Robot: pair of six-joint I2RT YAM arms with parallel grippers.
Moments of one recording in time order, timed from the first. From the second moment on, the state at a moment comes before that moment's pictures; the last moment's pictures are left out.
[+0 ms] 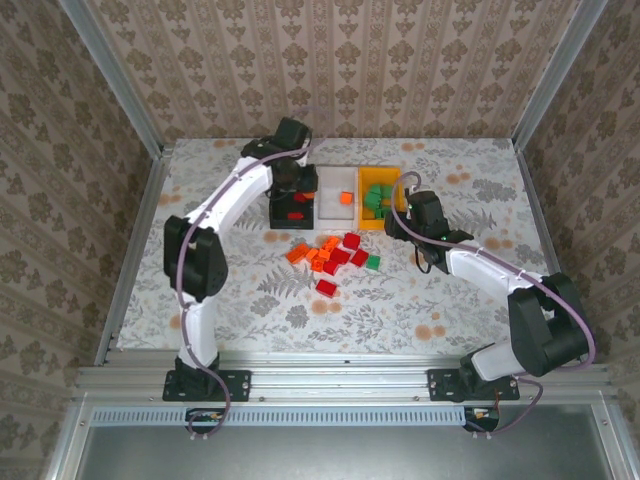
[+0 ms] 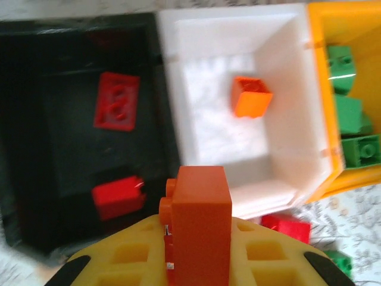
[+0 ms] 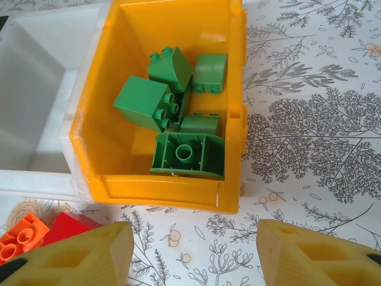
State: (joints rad) left arm -0.53 2.08 1.98 -0.92 0.11 -0.32; right arm 0.34 1.44 0.81 -0.06 0.15 0.35
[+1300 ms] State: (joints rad) left arm -0.63 1.68 1.20 -0.81 0.04 -0.13; right arm 0.34 1.44 0.79 -0.01 0.16 0.39
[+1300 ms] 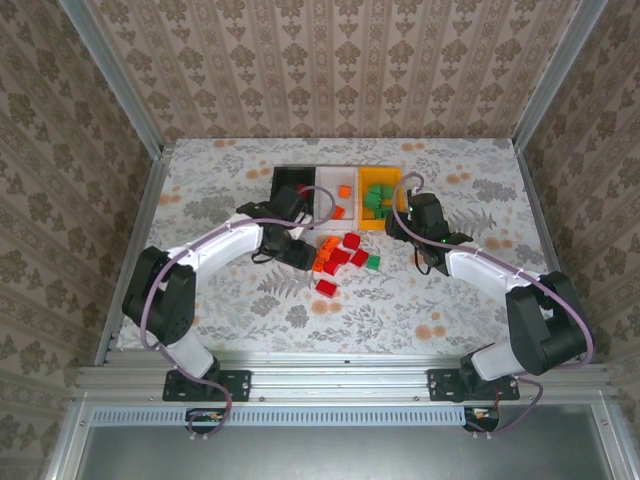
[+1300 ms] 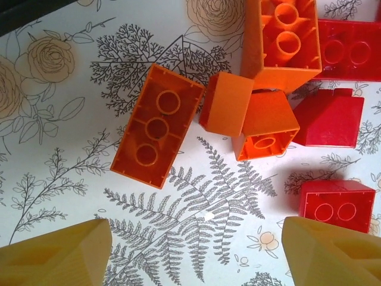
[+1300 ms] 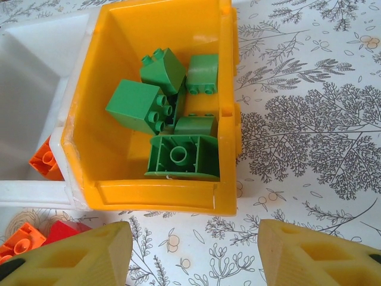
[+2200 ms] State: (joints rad) left arm -0.59 1.92 1.28 -0.70 -0.10 -0.01; right arm 0.34 1.46 0.79 -0.01 0.15 0.39
